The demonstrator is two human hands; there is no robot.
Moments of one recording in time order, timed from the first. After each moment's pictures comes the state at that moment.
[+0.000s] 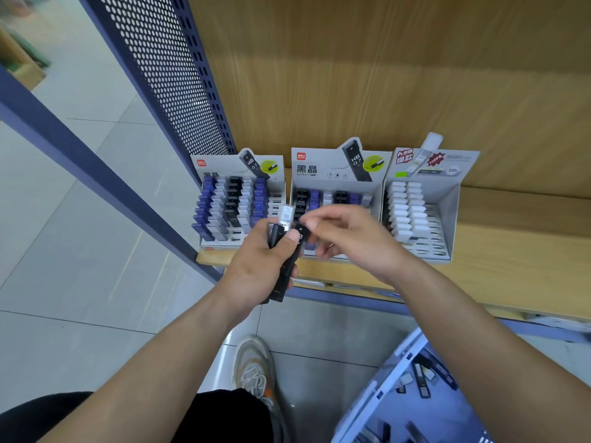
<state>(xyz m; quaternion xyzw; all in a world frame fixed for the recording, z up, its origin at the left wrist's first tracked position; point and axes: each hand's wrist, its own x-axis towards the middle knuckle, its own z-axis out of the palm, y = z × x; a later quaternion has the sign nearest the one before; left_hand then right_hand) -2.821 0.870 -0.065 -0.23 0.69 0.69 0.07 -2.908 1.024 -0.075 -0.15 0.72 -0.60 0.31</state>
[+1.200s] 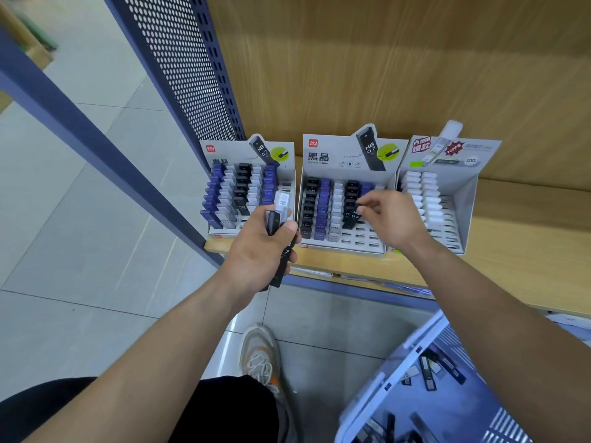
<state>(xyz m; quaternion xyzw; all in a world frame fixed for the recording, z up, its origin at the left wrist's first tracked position) -2.820 0.857 -0.070 -0.25 0.71 0.66 0.05 -2.970 1.058 -0.152 -0.15 0.93 -0.33 0.09</state>
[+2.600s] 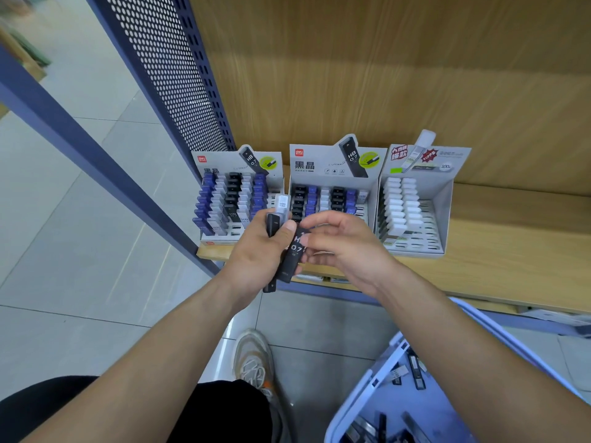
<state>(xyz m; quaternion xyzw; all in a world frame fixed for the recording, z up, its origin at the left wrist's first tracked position) -2.823 0.873 -0.067 -0.24 0.68 0.69 0.06 -2.878 1.021 -0.077 -0.02 0.63 -0.70 0.34</state>
